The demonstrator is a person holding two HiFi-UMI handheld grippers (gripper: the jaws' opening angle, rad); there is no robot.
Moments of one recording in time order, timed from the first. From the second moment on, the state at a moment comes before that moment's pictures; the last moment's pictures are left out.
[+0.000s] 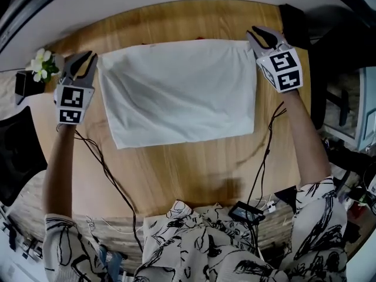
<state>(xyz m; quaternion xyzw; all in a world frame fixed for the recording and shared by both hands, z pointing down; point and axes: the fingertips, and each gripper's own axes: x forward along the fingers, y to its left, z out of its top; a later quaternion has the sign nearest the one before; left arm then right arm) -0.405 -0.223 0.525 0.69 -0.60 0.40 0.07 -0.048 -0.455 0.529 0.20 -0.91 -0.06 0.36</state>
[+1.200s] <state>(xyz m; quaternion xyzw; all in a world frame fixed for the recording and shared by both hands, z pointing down) -0.250 0.051 0.587 0.66 -0.63 0.27 0.32 0.129 -0.183 0.581 0.27 -0.87 0.19 0.36</state>
